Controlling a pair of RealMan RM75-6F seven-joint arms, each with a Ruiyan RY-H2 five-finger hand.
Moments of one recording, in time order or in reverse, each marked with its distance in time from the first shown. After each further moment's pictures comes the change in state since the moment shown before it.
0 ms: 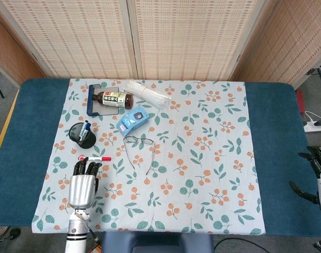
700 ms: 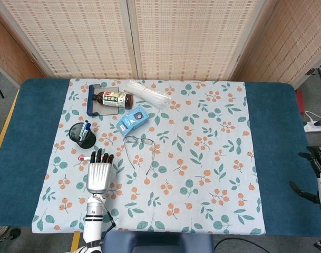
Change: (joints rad) left arm -0.100 -0.147 -0.189 0.256 -0.100 -0.217 0.060; right arm 0.004 0.001 0.000 0.007 0.009 -0.015 0.008
